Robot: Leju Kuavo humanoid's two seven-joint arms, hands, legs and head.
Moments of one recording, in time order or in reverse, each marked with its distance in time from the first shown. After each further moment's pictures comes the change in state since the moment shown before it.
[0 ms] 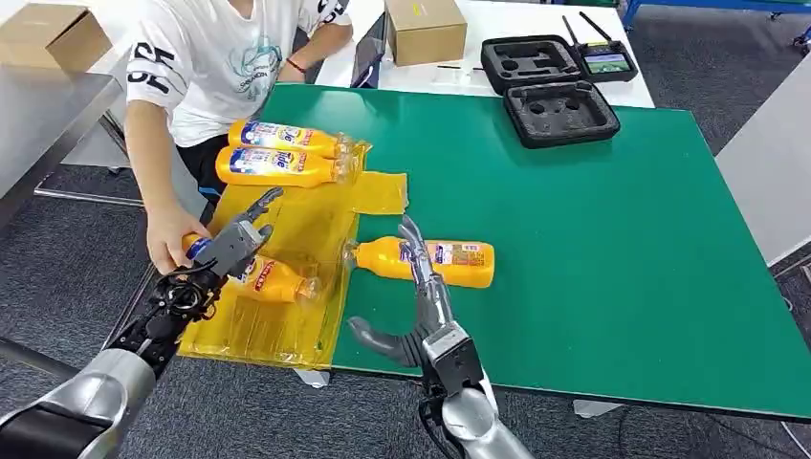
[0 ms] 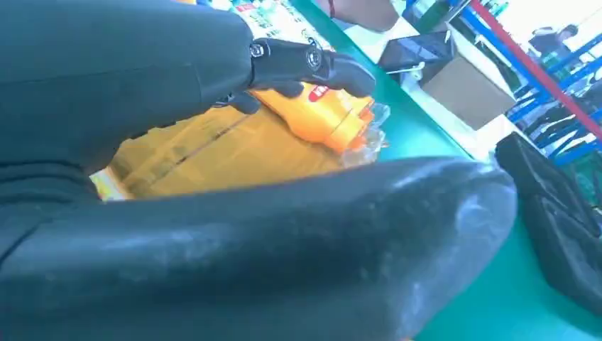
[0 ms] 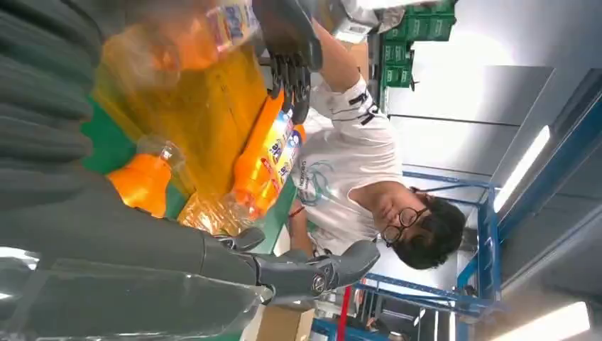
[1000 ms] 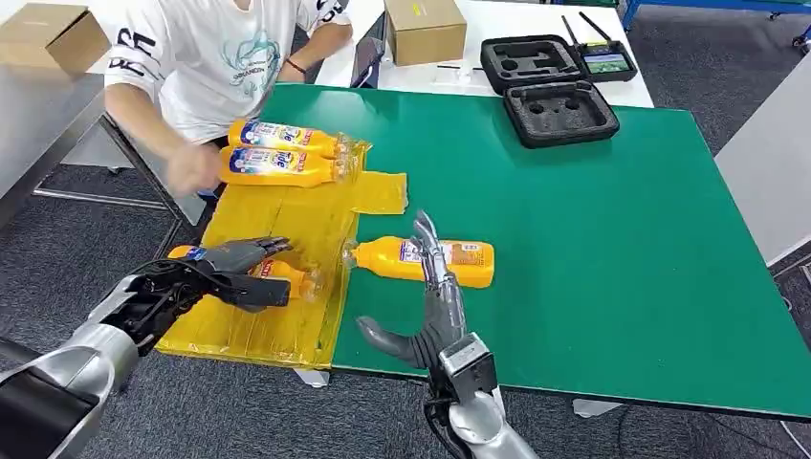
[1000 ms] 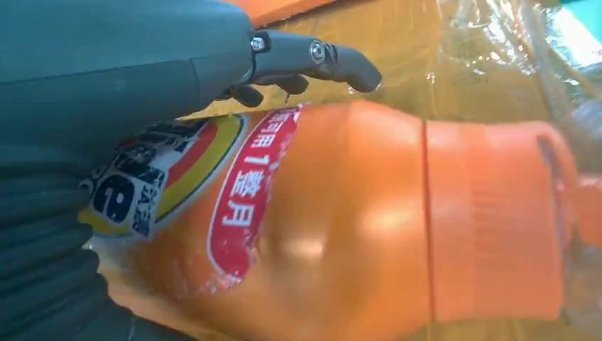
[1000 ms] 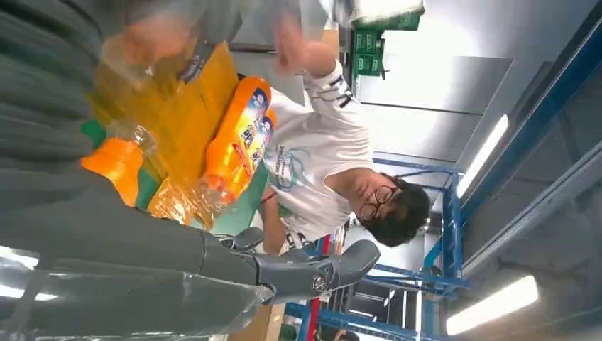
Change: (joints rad) left arm -0.137 0.084 -0.307 0.156 -0.588 -0.128 0.161; right arm 0.011 -0.025 0.007 -0.066 -0.023 -0.026 -0.051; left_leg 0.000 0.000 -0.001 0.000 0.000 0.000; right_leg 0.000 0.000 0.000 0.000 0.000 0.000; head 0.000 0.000
